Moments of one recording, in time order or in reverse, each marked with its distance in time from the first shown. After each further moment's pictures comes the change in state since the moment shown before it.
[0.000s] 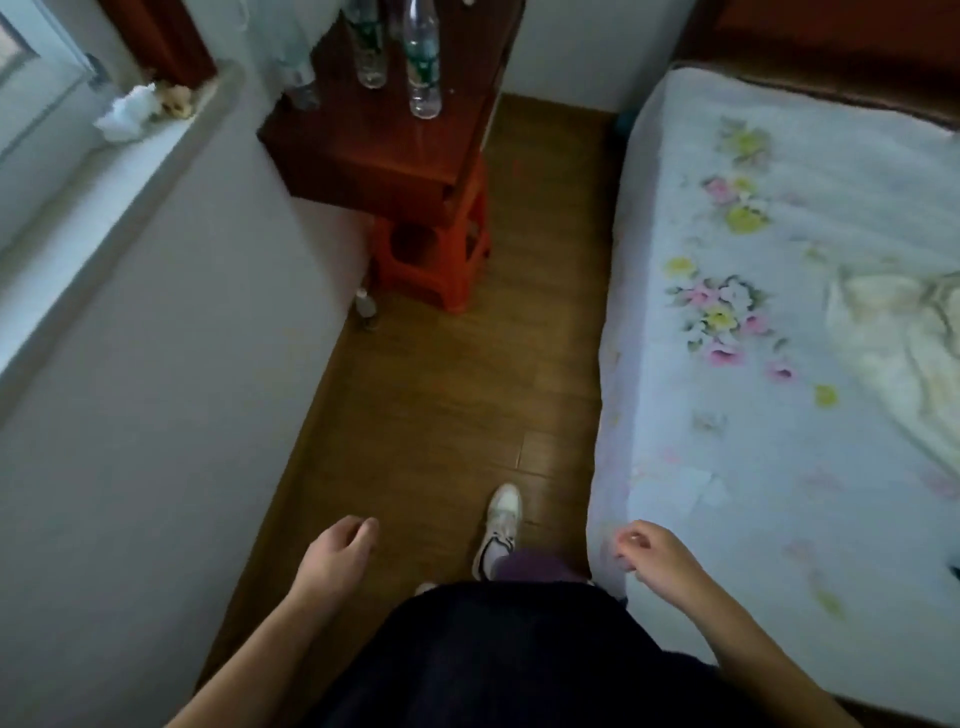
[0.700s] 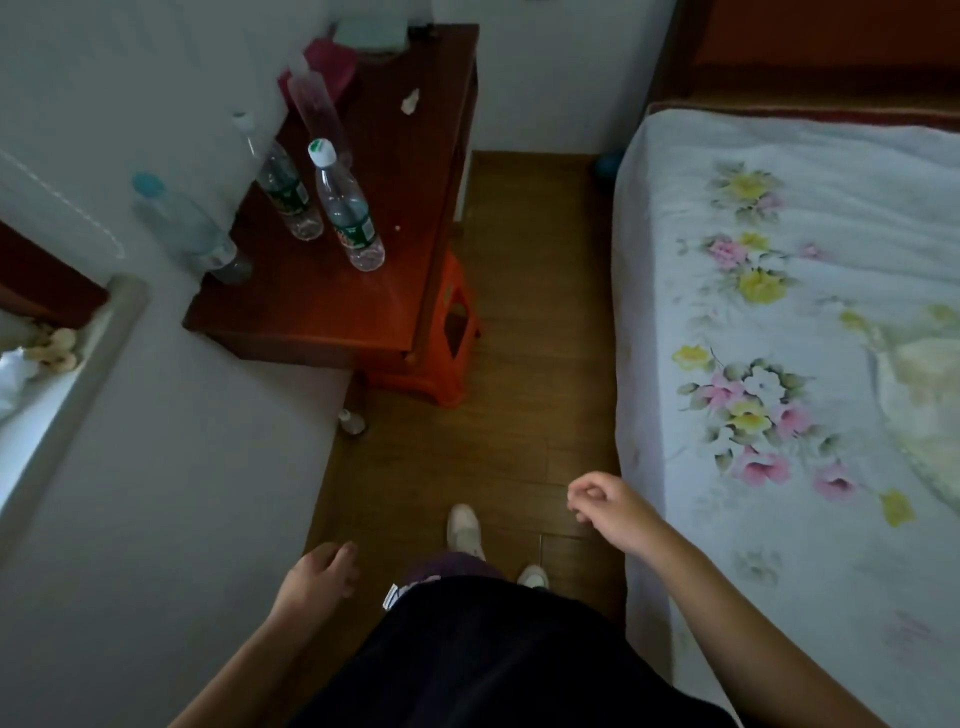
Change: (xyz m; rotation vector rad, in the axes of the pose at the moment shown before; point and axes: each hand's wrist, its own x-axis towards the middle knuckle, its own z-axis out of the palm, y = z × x) left_hand 0.208 0.250 -0.068 0.123 0.067 -0.039; right_hand 0.205 -0.252 -0.166 0.104 -0.073 -0.206
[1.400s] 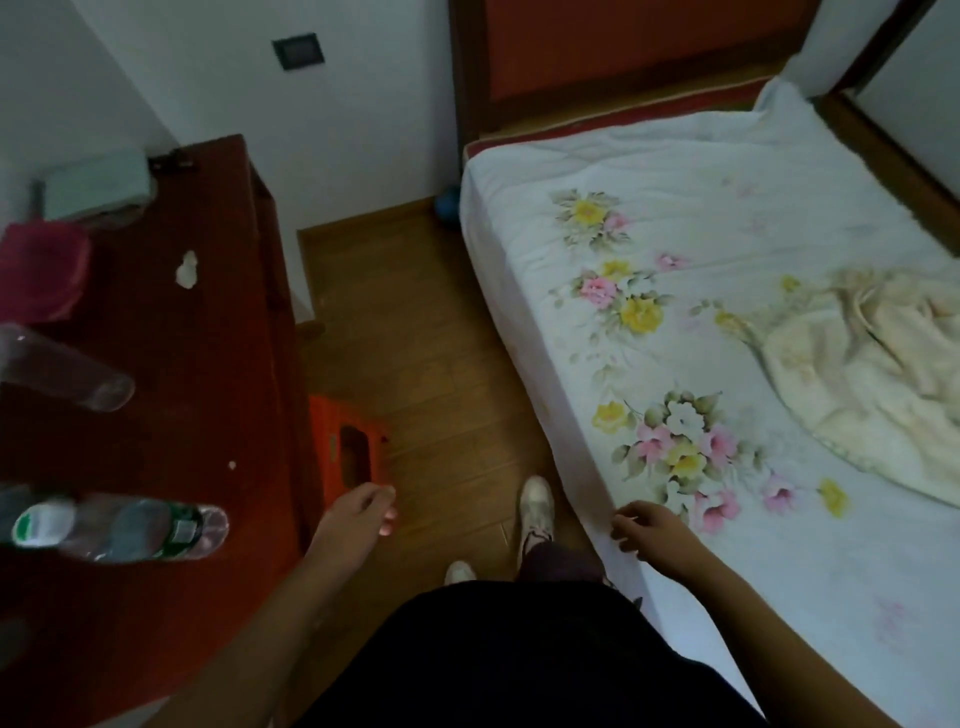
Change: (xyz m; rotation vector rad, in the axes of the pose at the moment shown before) left_hand 0.193 0.418 0.019 0.218 -0.360 0.404; right_hand 0.127 -0.016 -0.183 0.290 0.349 0.301
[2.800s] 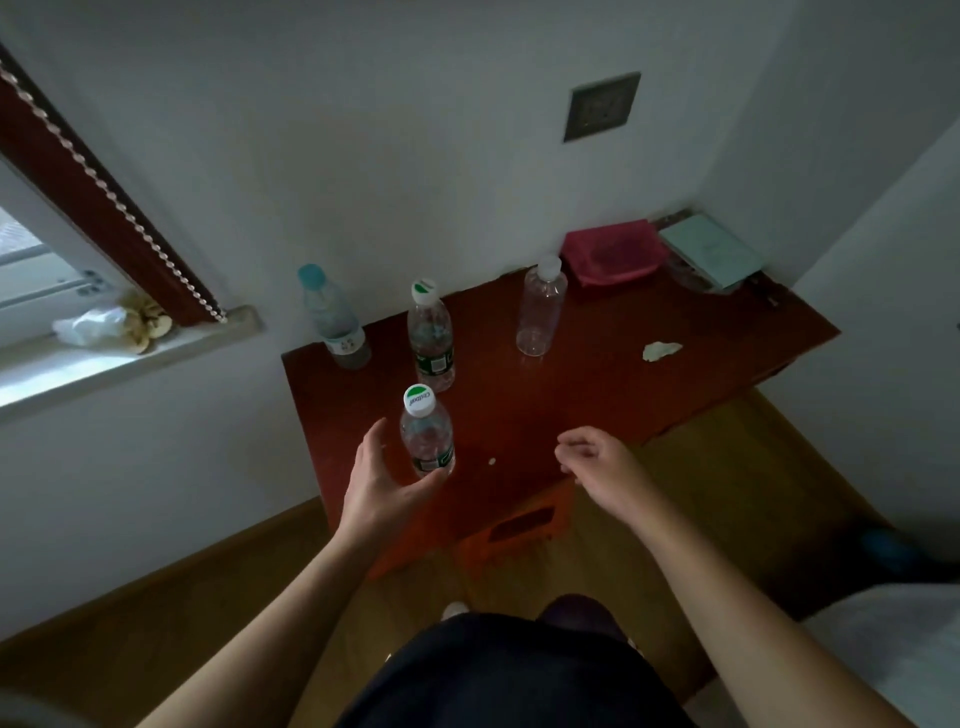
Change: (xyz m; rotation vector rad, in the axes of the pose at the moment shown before) left_hand -0.039 -0.033 -0.076 -0.780 1.237 -0.419; right_hand 0.081 -0.484 0.195 -0.787 -0.814 -0.932
